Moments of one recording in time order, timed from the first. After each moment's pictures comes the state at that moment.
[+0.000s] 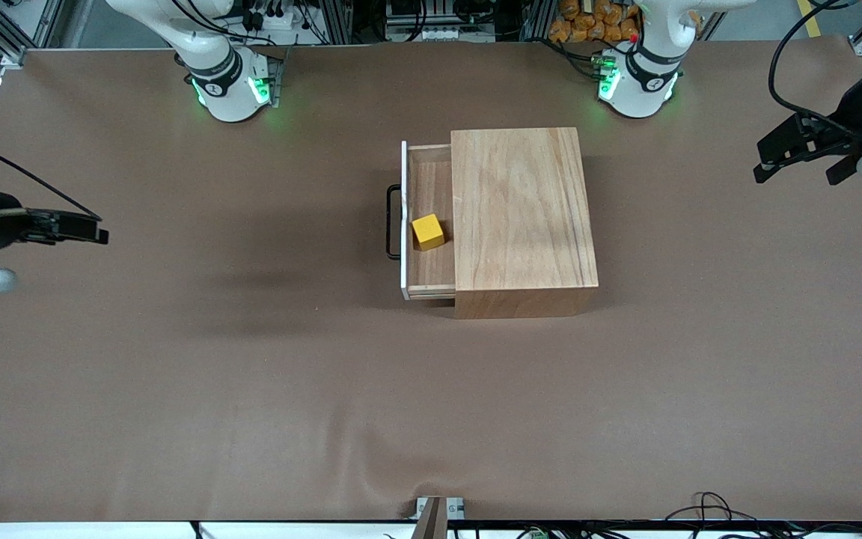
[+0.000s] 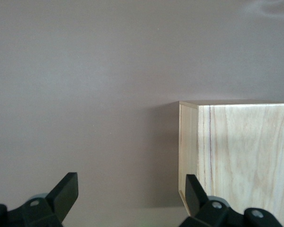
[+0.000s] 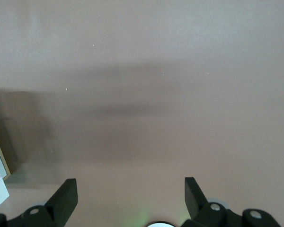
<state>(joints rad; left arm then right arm) -0.06 0.01 -0.07 -1.42 -0.04 1.47 -0.12 -0.07 0.19 -0.04 -1.48 0.14 1.45 -0.05</state>
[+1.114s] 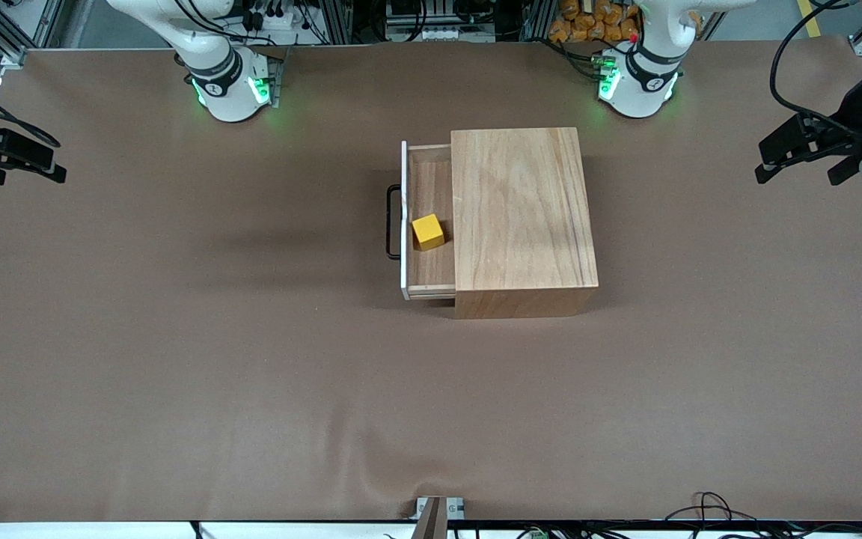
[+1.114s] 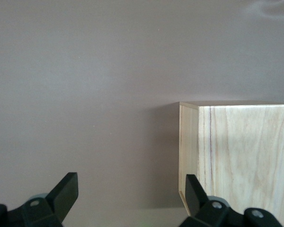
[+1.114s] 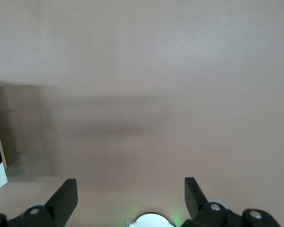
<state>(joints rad) -0.05 0.01 -0.07 -1.42 -0.04 1.48 -0.12 -0.07 -0.02 -0.02 -1.55 0.09 1.41 -0.06</state>
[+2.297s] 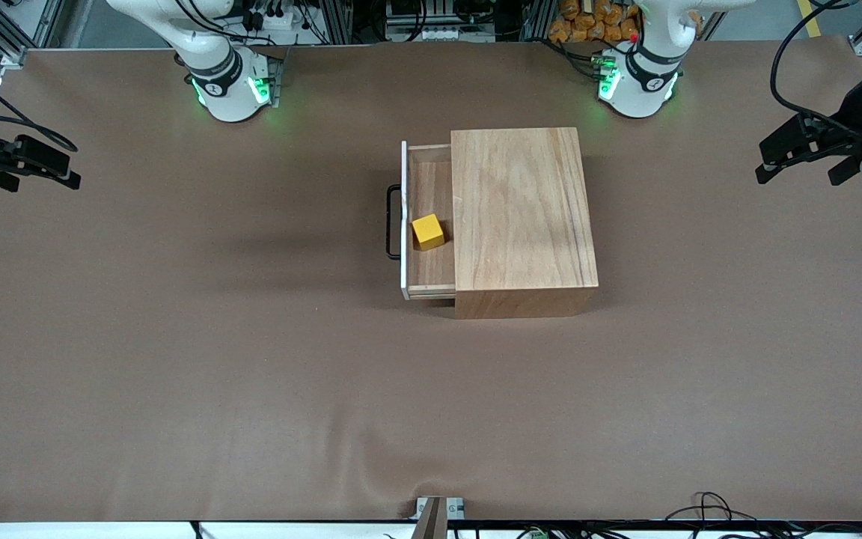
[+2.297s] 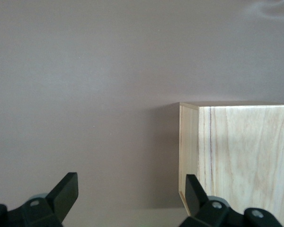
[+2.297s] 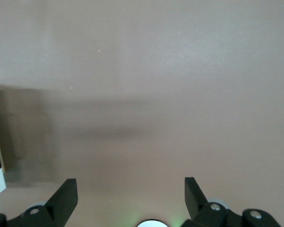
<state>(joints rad) -0.05 0.01 -0.07 -1.42 -0.04 1.48 -0.12 -0.06 -0.02 0.01 -1.56 0.06 1.44 -0.03</state>
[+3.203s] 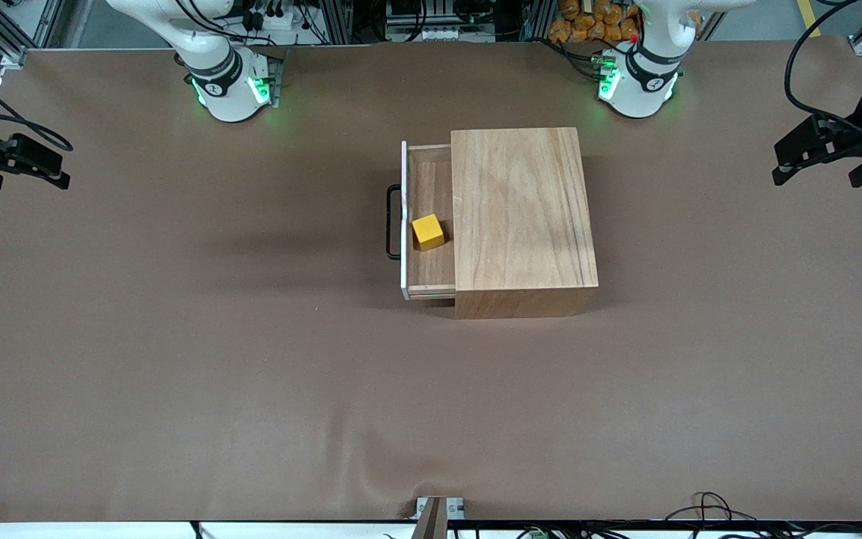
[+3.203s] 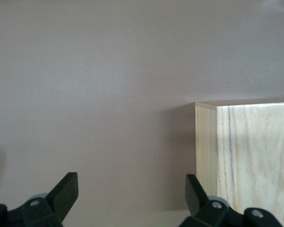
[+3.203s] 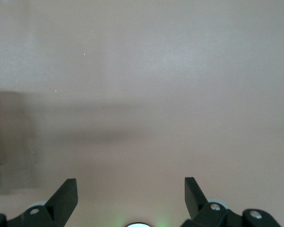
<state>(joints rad) -0.05 0.01 -0.06 -1.42 0.02 1.48 -0.06 -0.06 -0.03 0.02 -1.55 0.00 1.46 -0.03</state>
